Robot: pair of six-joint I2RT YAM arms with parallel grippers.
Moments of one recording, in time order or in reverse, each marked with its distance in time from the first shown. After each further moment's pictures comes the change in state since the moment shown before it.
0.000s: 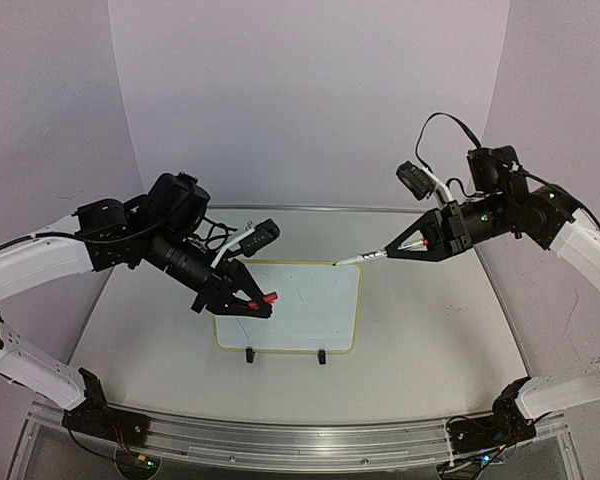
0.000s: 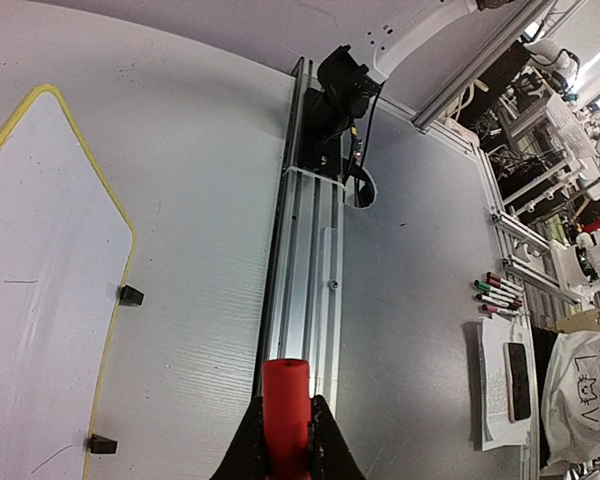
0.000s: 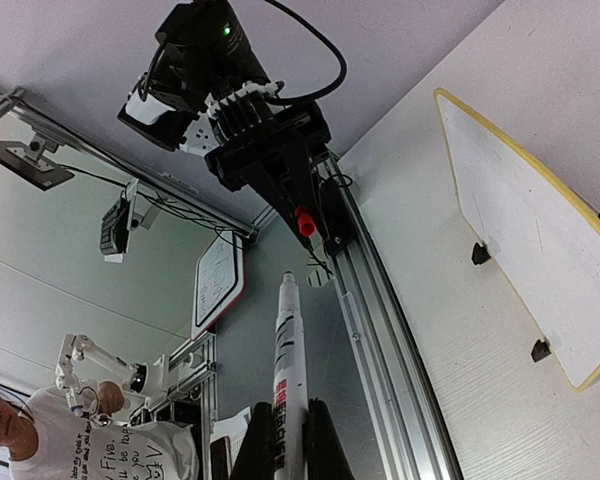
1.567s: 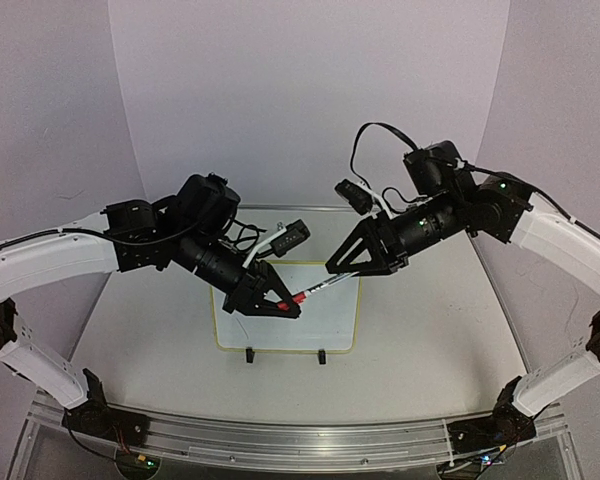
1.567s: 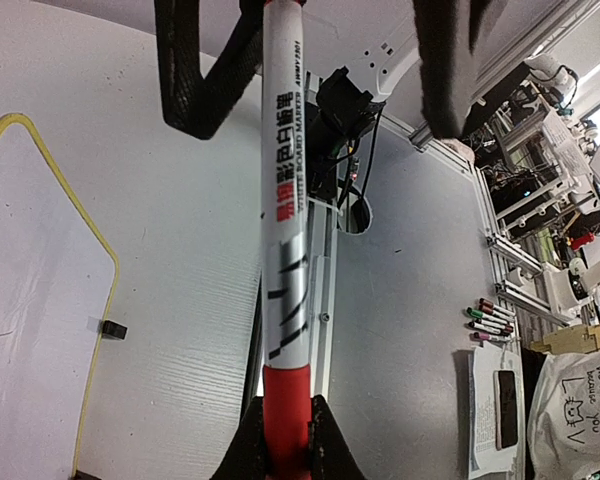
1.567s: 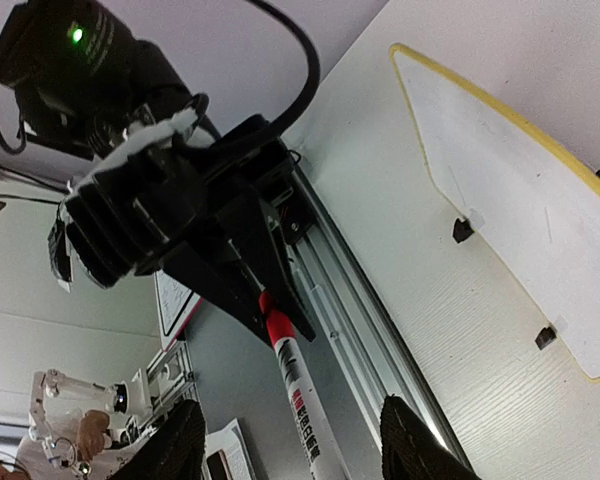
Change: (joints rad) left arm -0.066 0.120 0.066 0.096 -0.045 -0.108; right arm 0.261 0.201 0.151 -0.007 0.316 0.169
